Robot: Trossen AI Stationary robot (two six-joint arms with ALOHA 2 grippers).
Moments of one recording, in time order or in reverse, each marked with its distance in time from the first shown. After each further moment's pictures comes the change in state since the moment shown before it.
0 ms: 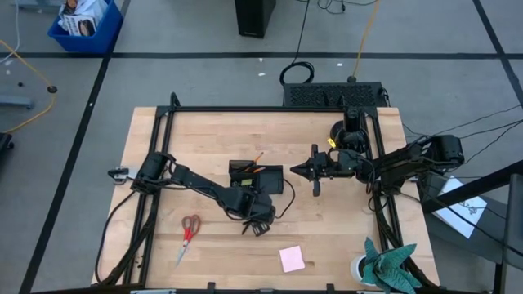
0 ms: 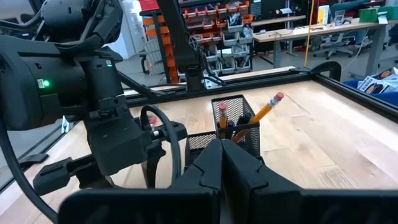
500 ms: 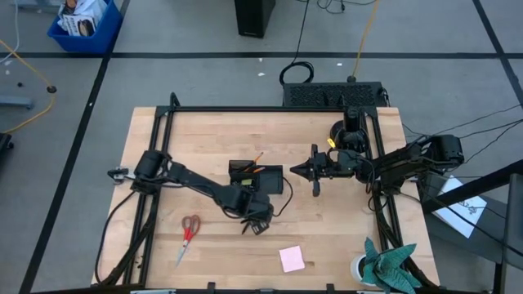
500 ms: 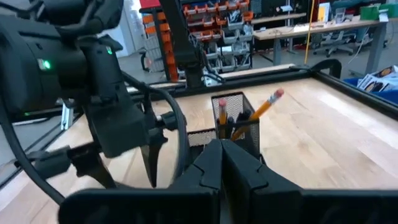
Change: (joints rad) left arm 0.005 -0.091 -0.008 -0.017 -0.011 -0.045; right arm 0.000 0.000 0.000 -0.008 0.000 -0.003
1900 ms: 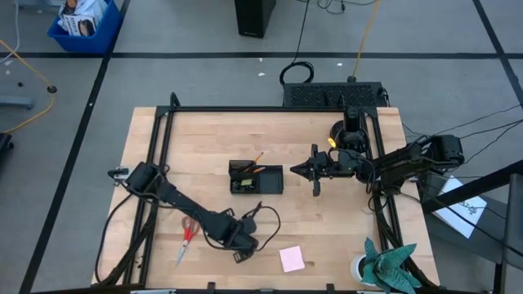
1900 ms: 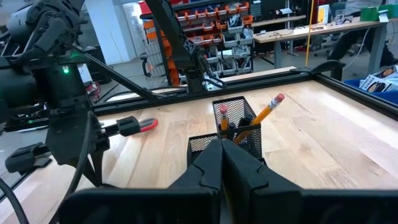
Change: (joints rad) left arm -0.252 0.033 -0.020 -0.131 0.112 -0.153; right arm 0.000 -0.001 0.000 0.014 -0.001 0.022
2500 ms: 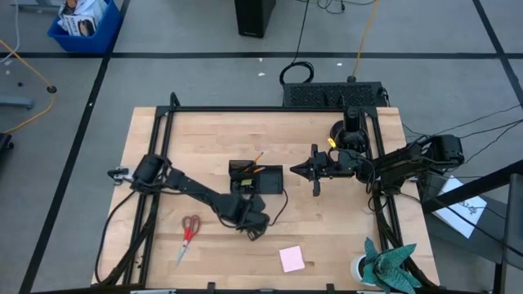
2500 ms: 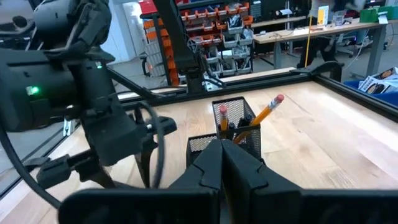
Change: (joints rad) left arm 0.166 -0.010 0.010 0.052 -0.096 0.045; right arm 0.000 0.000 0.000 0.000 0.001 -0.008
